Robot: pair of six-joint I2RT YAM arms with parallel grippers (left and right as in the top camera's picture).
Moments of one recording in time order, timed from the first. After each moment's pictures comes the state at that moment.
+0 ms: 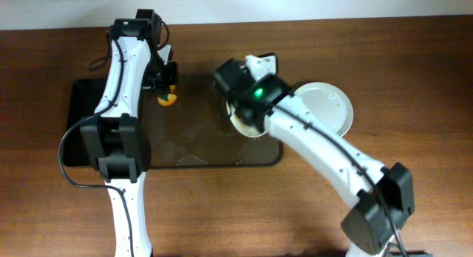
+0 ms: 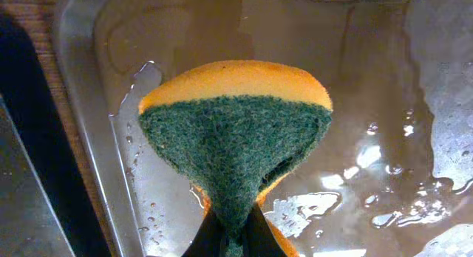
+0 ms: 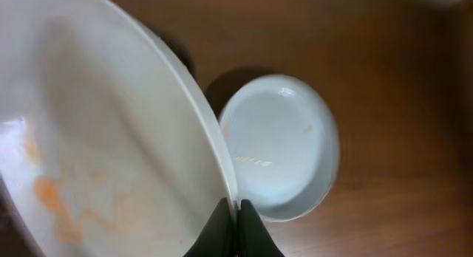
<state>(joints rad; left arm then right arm) -0.07 2.43 2.35 -1.46 0.08 -0.07 0.71 1.89 1.77 -1.20 0.76 0.55</state>
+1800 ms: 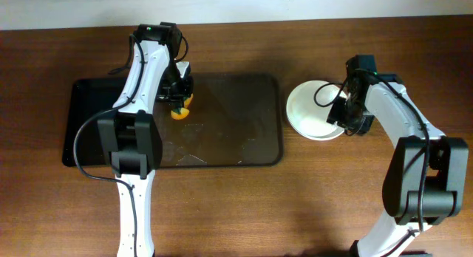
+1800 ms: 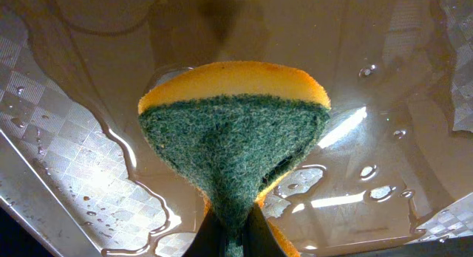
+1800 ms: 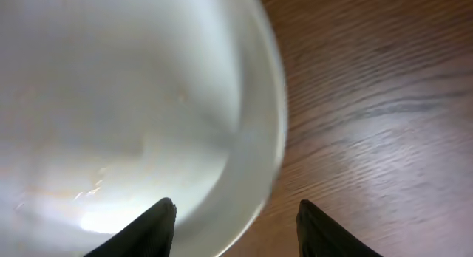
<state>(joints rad) -0.14 2.50 2.35 -1.56 0.10 -0.05 -0.05 1.91 1.36 -0.92 0.01 0.41</state>
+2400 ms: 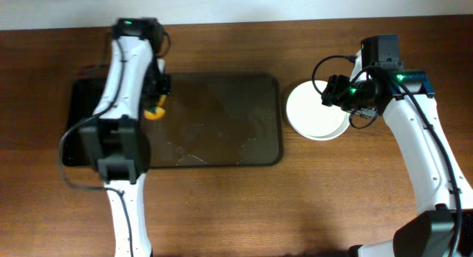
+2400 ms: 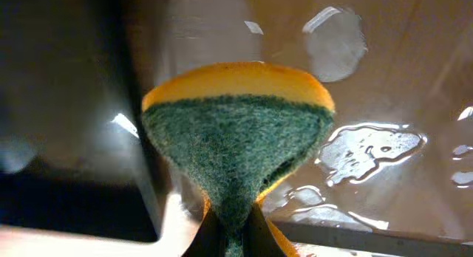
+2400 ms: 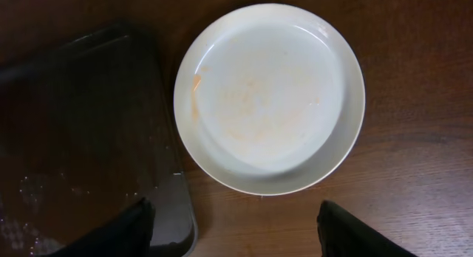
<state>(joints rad) -0.07 2.39 2.35 -1.67 -0.10 -0.15 0.01 1.61 1.45 -0.99 -0.14 0.34</state>
